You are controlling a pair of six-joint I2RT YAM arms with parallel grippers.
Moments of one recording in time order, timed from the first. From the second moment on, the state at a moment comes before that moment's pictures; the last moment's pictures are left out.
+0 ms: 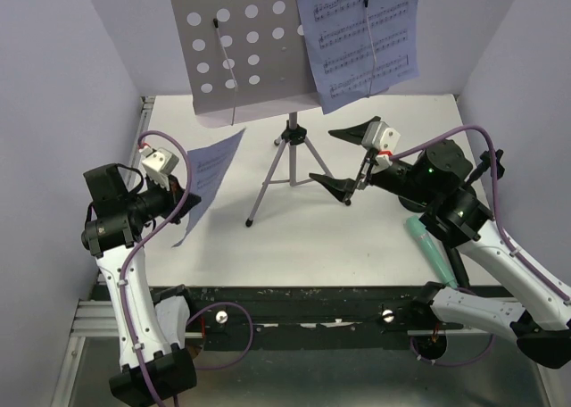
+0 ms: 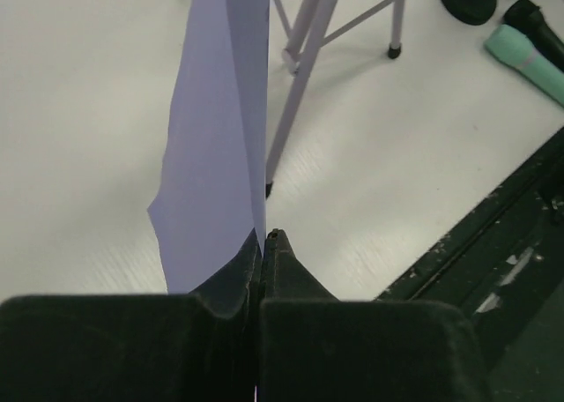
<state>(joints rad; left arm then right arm) 0.38 0.82 1.02 -0.91 0.97 0.40 0.76 0.99 1.17 -0.07 -0.37 -0.32</state>
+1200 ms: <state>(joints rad) 0.36 1.44 1.02 -0.80 0.18 0.47 0.72 0.94 1.10 -0.05 -0.36 -0.31</state>
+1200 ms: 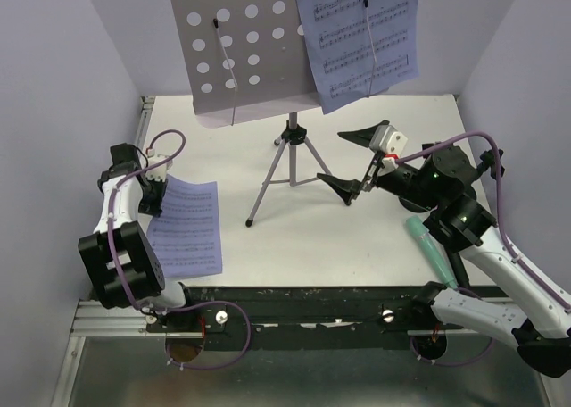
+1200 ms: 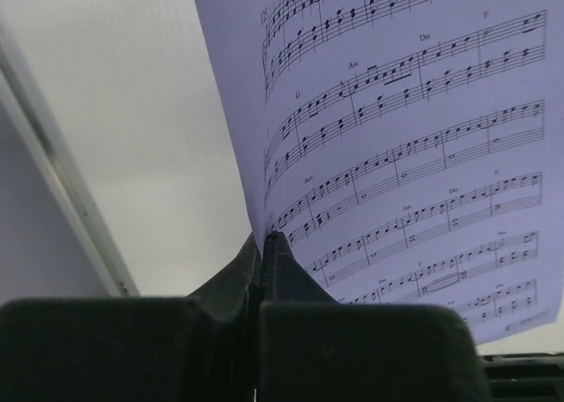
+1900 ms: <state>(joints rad) 0.36 1.61 1.02 -0.58 -0.10 0.68 0.72 0.96 1.11 -0.08 -0.36 -0.34</state>
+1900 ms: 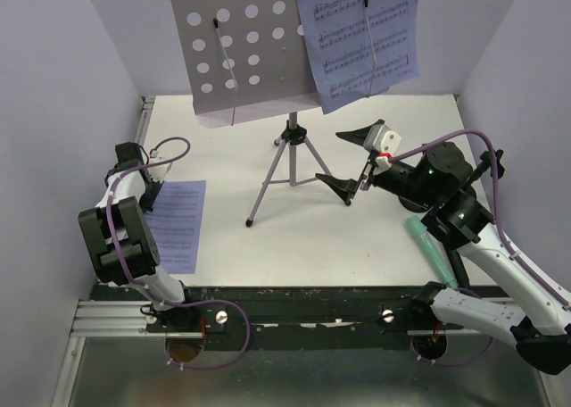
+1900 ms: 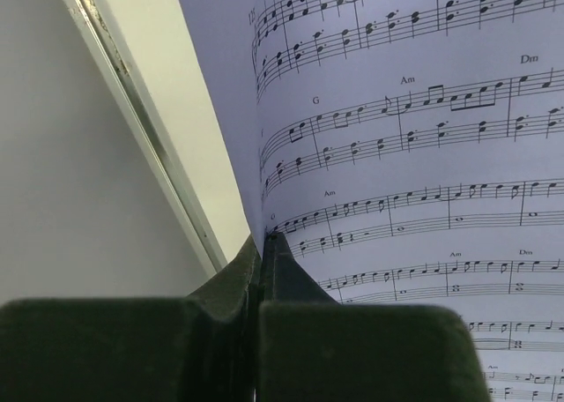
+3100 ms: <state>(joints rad) 0.36 1.31 0.93 -0.66 -0.10 0.67 0.72 0.98 1.14 -0.14 -0.36 -0.36</state>
